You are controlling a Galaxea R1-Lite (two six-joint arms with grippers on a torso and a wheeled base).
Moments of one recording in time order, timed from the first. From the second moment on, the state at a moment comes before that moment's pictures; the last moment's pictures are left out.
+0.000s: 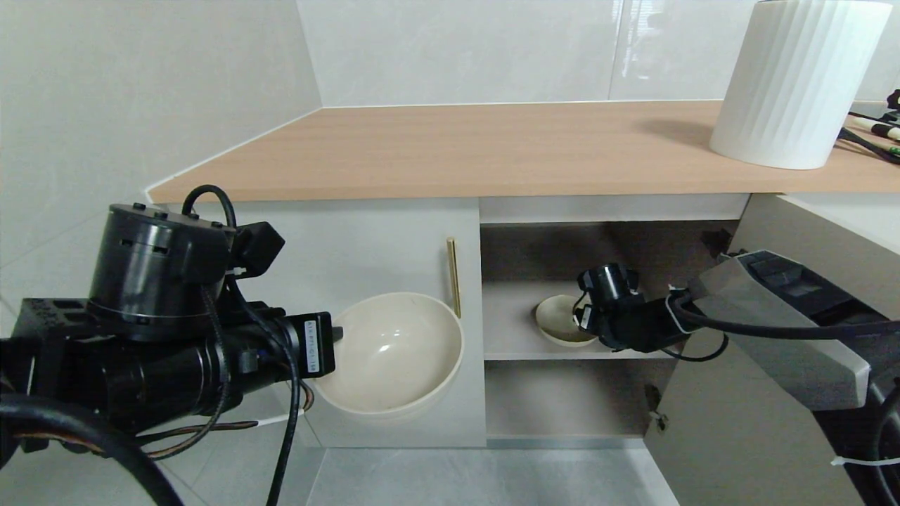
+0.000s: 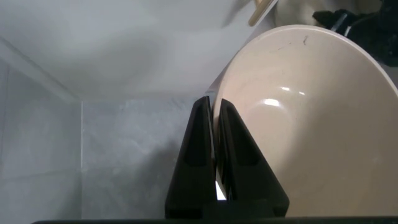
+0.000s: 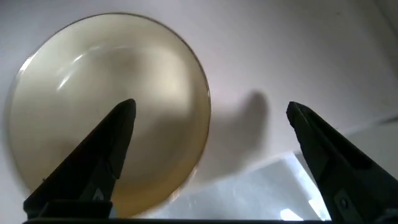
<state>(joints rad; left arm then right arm) -0.53 1.47 -0.84 -0.06 0.20 -0.41 0.35 2.51 -1.60 -0.20 -0.51 0.55</state>
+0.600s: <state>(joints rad) -0.65 1.66 -0.82 -0.24 0.20 -0.30 0.50 1.85 -1.28 0.15 -0.11 0.52</state>
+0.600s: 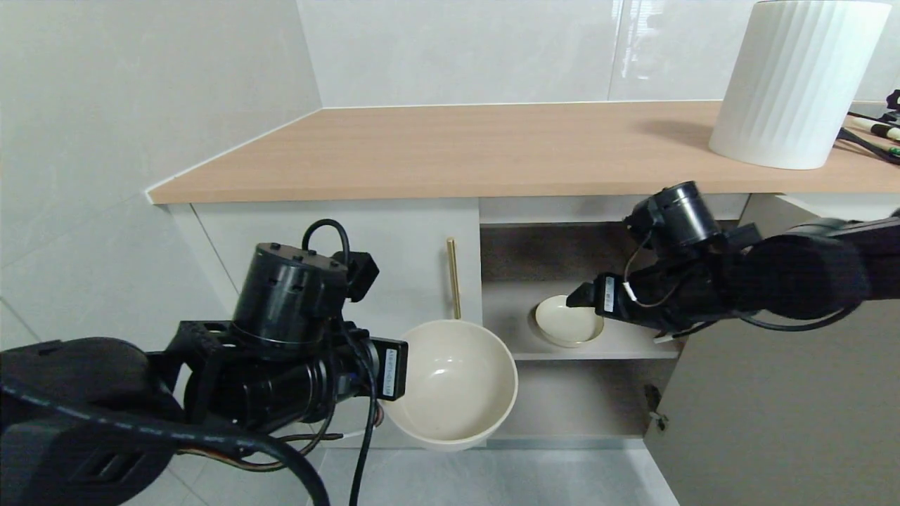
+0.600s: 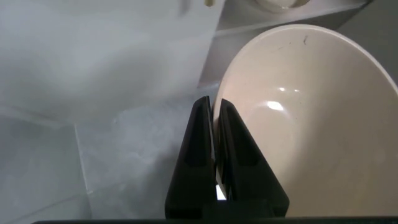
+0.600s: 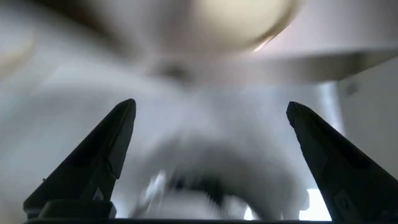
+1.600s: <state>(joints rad) -0.73 1.79 -0.80 -0.36 0.29 -0.30 0.76 1.82 -1.21 0.27 0.01 0.46</state>
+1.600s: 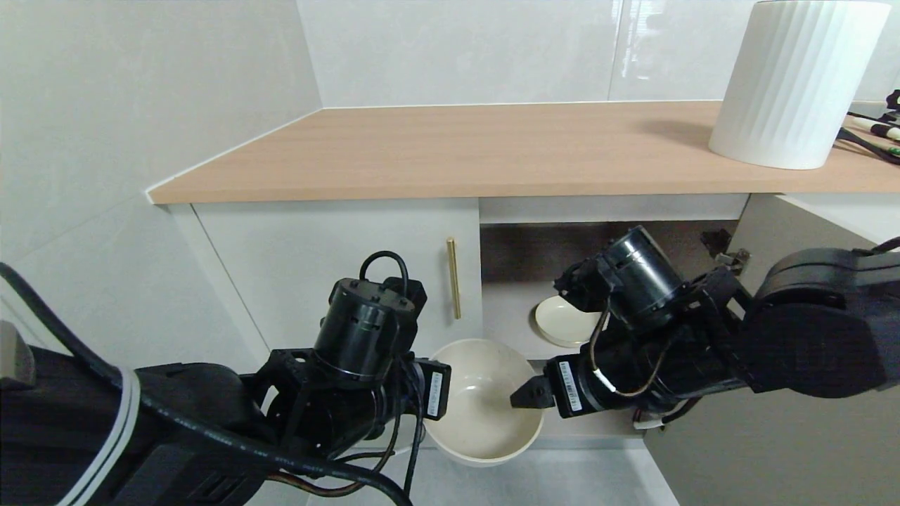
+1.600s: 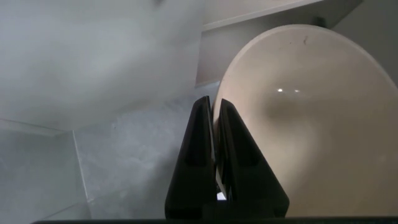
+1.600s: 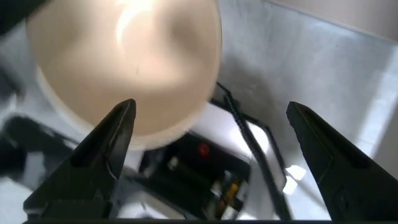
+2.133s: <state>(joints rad) -0.75 1.78 -0.80 -0.36 0.30 -0.30 0.76 1.88 -1.21 0.20 -0.04 0.50</state>
